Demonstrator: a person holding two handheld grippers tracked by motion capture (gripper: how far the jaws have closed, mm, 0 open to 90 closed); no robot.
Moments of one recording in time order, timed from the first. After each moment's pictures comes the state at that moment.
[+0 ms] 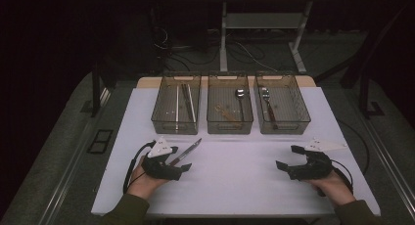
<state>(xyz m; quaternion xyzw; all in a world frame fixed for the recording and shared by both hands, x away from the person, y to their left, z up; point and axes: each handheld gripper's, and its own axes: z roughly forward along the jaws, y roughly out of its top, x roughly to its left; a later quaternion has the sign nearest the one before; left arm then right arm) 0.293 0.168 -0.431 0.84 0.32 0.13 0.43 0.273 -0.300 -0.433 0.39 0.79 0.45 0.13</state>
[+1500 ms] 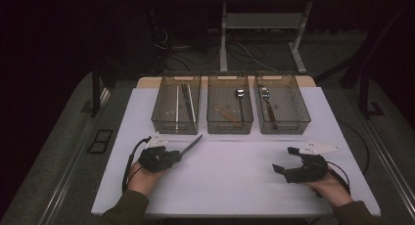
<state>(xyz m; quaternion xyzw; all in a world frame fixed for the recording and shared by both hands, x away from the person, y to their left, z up) 0.305 0.176 -0.435 0.83 0.37 0.10 0.41 0.272 -0.291 -0.435 0.38 0.80 0.44 0.14</state>
